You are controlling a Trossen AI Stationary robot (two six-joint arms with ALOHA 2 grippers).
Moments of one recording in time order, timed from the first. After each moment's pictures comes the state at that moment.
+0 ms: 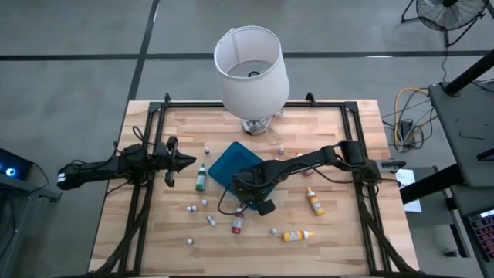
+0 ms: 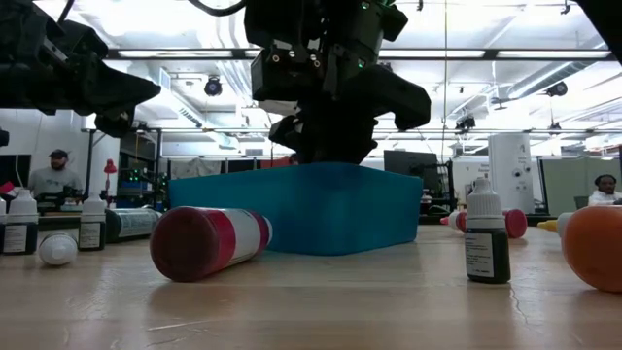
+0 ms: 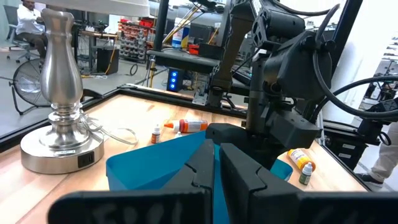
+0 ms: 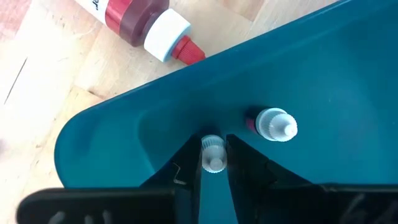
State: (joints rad) left arm 0.12 0.05 0.01 0.02 0.05 -0.18; right arm 0.14 2.16 1.68 -0.80 -0.09 -0.31
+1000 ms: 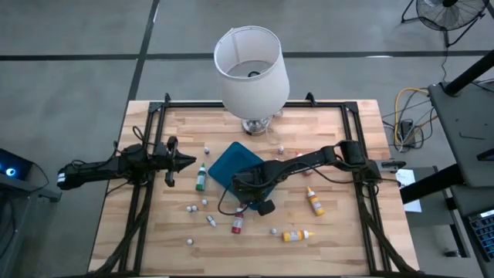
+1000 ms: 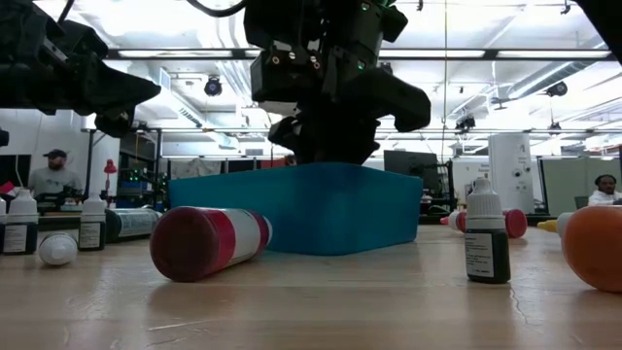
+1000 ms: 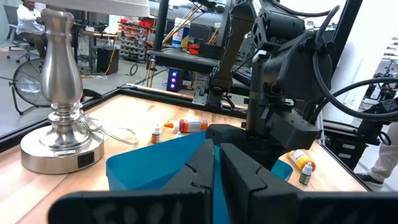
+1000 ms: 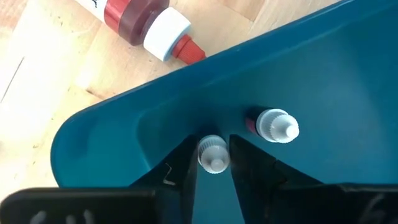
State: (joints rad) left arm 0.12 0.05 0.01 0.02 0.05 -0.18; right arm 0.14 2.16 1.68 -0.80 -0.08 -0.31
